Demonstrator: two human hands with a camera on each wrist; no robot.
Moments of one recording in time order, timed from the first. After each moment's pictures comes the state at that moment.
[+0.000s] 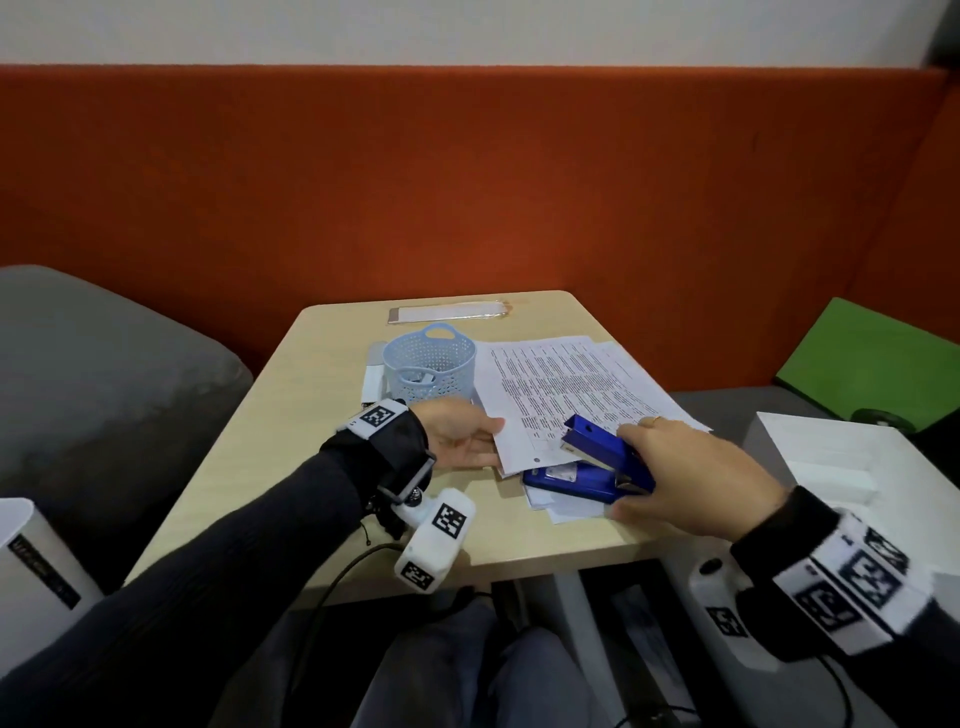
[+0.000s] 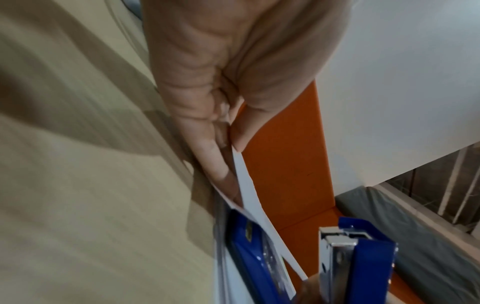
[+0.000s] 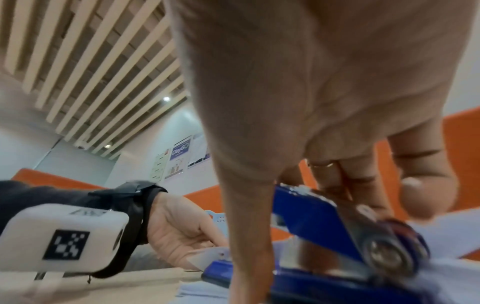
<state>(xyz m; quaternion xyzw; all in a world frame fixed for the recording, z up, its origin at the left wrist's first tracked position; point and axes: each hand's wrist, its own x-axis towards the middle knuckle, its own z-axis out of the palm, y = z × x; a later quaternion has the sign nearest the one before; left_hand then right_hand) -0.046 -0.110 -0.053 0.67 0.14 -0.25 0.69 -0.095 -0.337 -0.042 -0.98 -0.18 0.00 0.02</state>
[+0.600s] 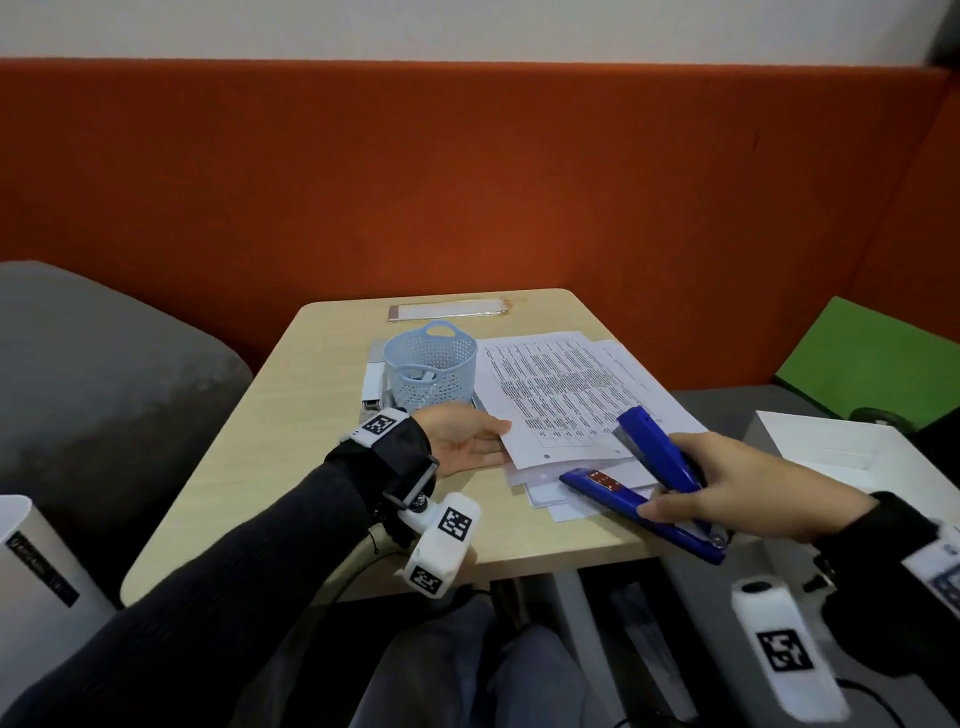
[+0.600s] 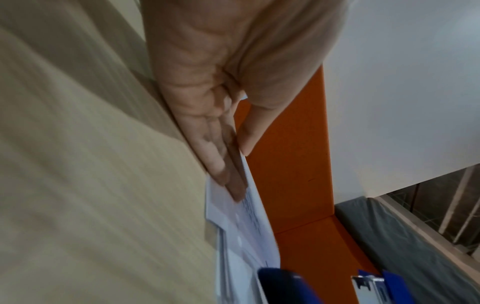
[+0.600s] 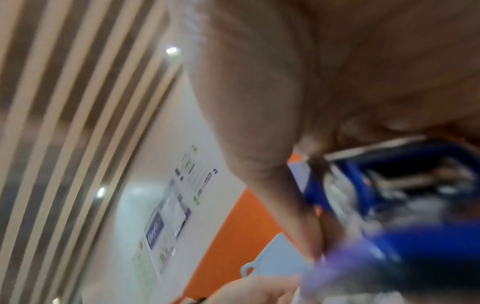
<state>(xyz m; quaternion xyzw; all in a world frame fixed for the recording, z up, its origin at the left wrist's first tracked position) -0.046 -0.109 -0.063 0.65 0.13 -0.24 0.71 -0.102 -0.370 -0.038 -0.95 -0.12 0.14 0.27</state>
